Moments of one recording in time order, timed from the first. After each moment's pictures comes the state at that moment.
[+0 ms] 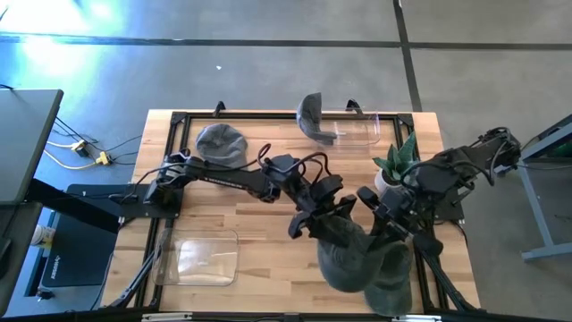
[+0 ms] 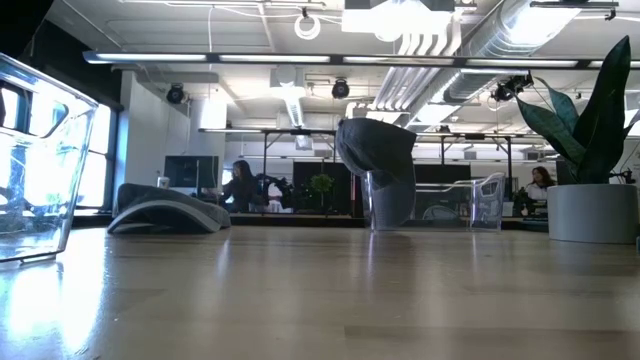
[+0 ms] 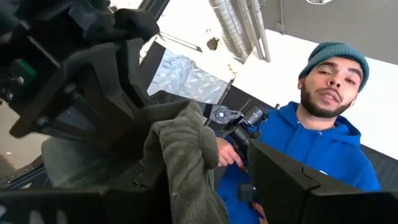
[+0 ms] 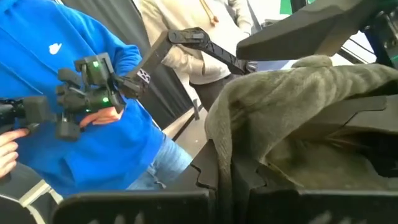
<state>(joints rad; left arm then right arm) -0.16 2.04 1.95 0.59 0.67 -0.84 0.49 1.17 1.46 -0.50 -0.29 0.39</state>
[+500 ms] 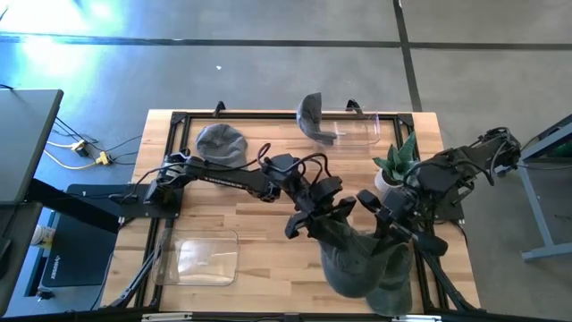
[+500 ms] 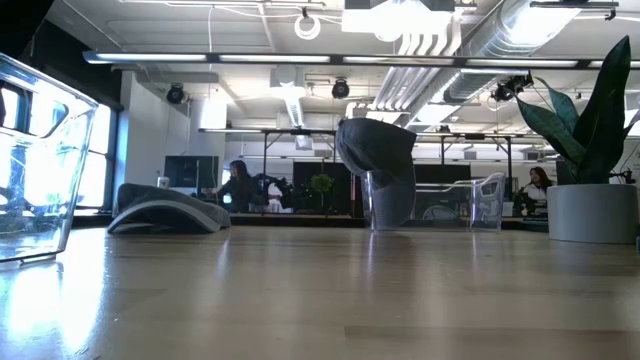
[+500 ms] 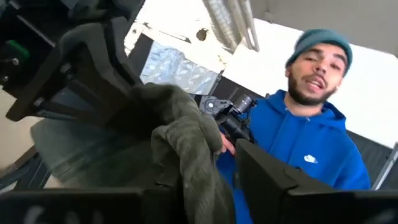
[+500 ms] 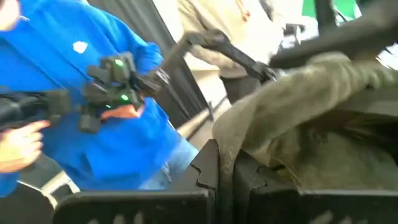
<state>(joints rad) -0.16 2.04 1.95 0.60 0.74 -0.83 0.49 1.17 1.46 -0.46 -0.37 0.38</state>
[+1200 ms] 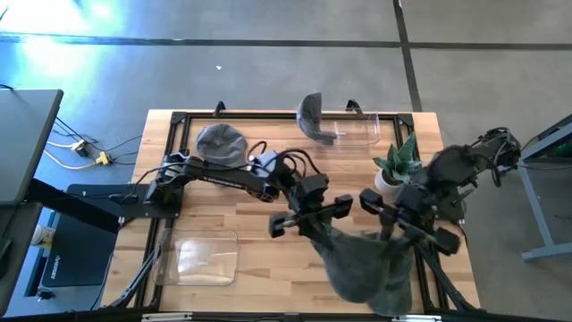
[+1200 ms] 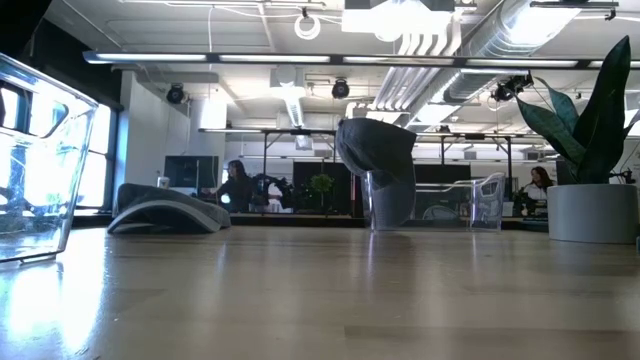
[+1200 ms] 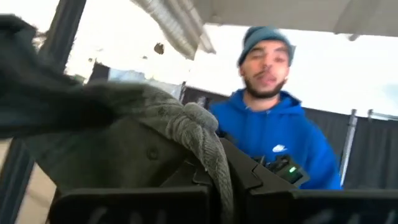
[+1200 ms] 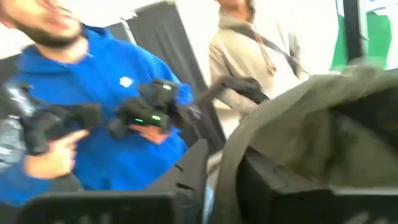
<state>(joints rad) -0.17 2.03 1.94 0.83 0.83 -0.81 0.49 1.17 1.46 -0.23 -0.44 0.38</state>
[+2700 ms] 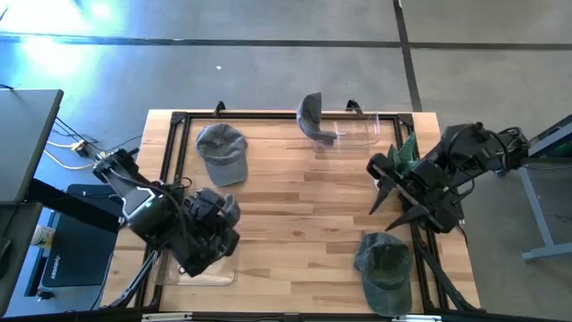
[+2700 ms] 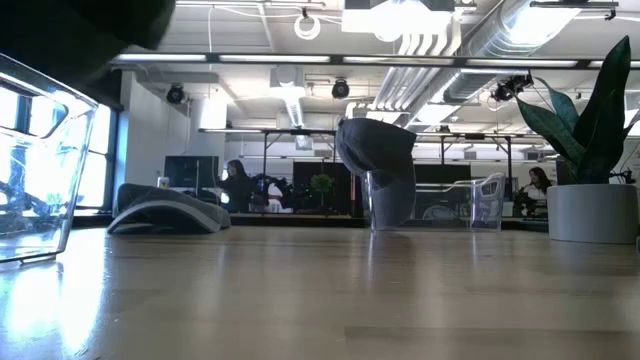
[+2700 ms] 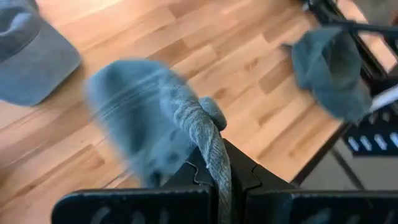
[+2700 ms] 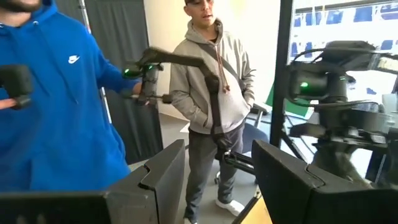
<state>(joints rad) -0.74 1.59 1.91 -1.57 -0.60 -1.65 0.34 1.08 1.46 -0.33 -0.39 0.07</state>
